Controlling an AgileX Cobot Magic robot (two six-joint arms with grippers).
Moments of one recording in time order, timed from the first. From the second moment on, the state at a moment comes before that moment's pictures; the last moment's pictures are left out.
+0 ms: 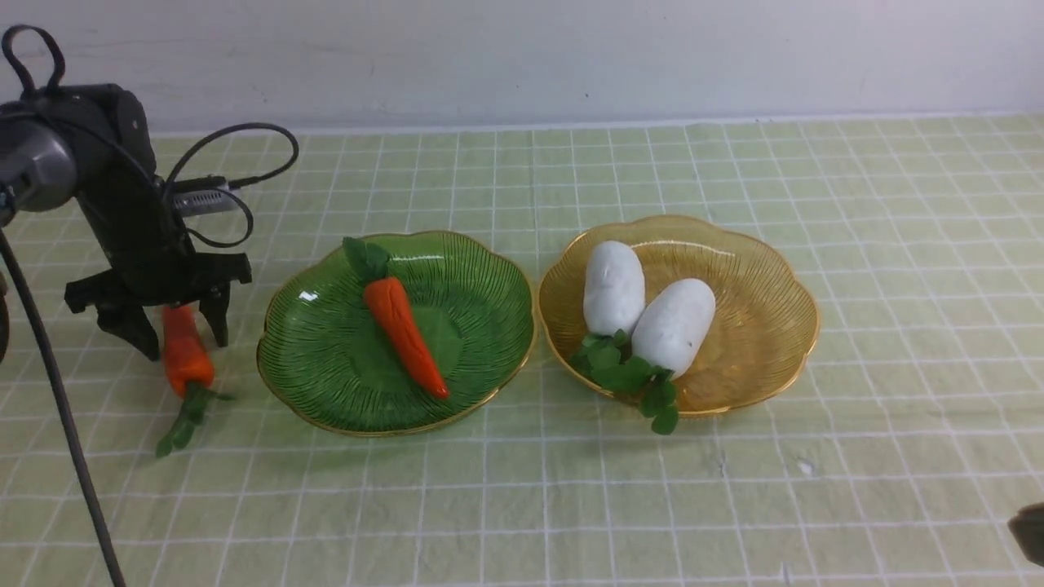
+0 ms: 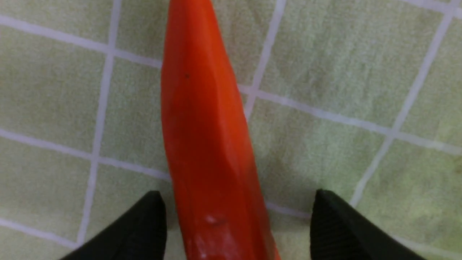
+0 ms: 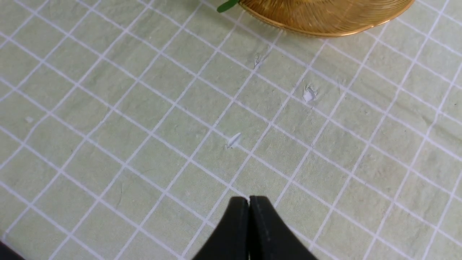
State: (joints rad) right arm 0.50 0.71 -0.77 0.01 1.10 -0.12; left arm 0.12 2.33 -1.96 0.04 1.23 -0.19
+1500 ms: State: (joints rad) right arm 0.50 0.39 -0.77 -0.14 1.27 0.08; left arm -0.11 2.15 -1.96 -0.22 1.23 -0.09
